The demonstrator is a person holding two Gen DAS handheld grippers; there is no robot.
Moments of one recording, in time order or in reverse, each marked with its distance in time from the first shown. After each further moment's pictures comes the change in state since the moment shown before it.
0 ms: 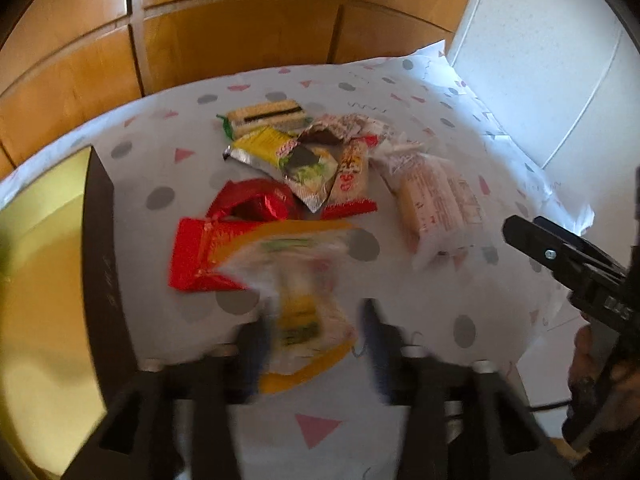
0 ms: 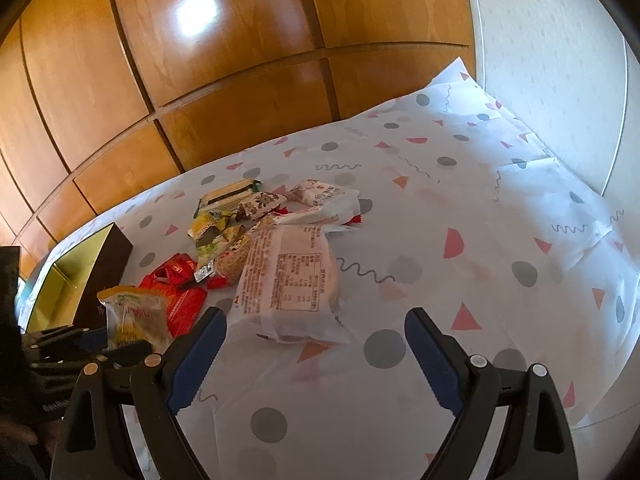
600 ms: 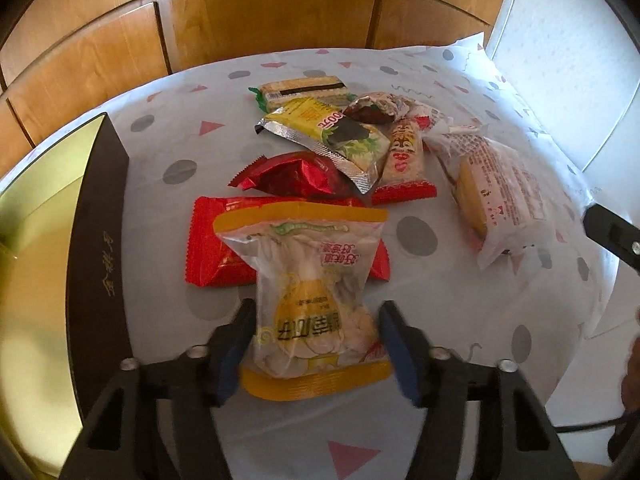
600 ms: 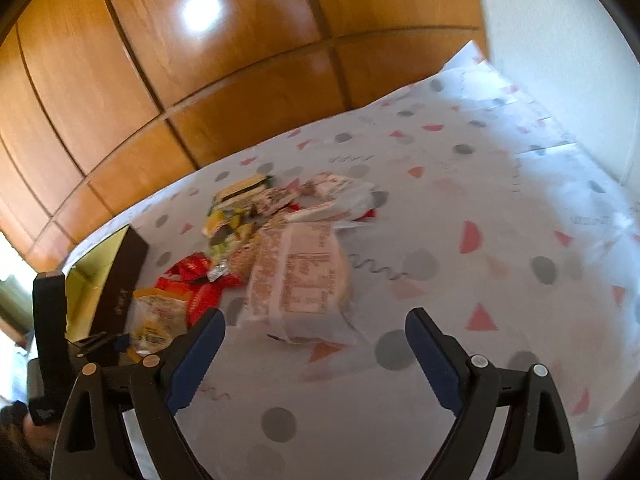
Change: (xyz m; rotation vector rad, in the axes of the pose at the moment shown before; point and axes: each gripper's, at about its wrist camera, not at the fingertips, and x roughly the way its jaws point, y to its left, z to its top) left arm 0.032 0.014 -0.007 -0.044 0.016 0.093; right arm 0.019 -0.009 0.014 0.031 0.088 0.123
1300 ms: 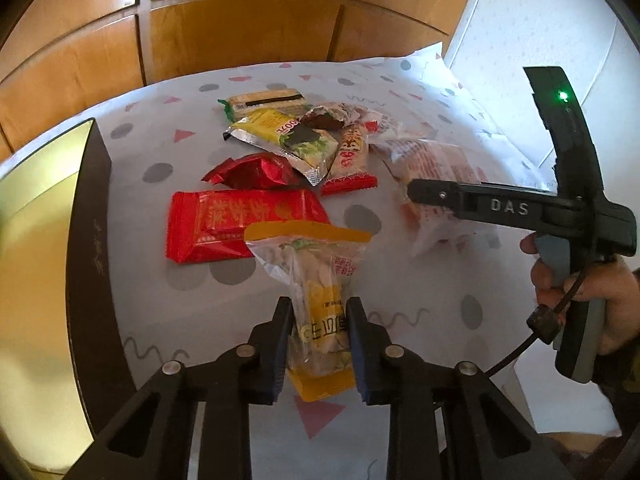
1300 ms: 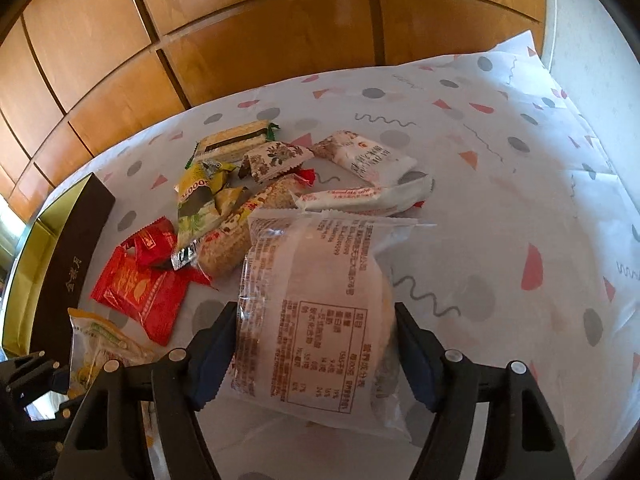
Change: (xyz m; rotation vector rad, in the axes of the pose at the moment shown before) left arm -0.027 -0.006 -0.019 0.041 -0.044 -0.133; right arm 0.071 0.008 0.016 -0.131 0.137 -0.085
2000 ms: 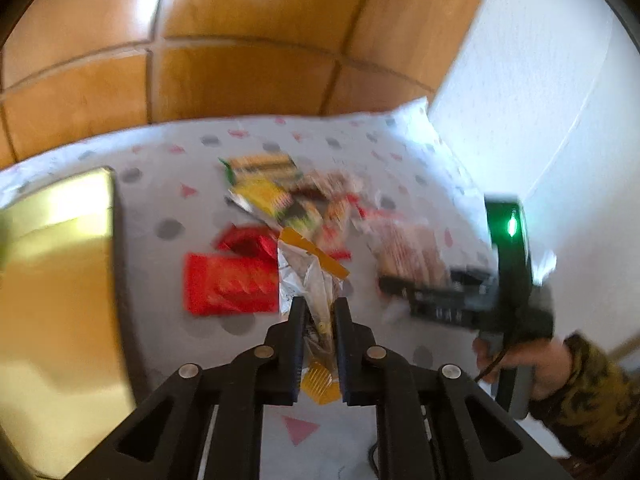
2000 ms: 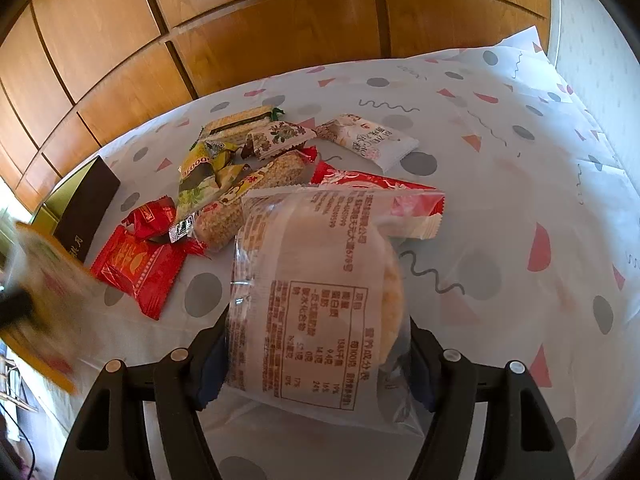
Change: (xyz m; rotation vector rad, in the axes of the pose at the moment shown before) left arm -0.063 0.019 0.029 -0.087 -0.166 -0.089; right arm 0.006 -0.001 -0.014 -0.023 0.004 0.024
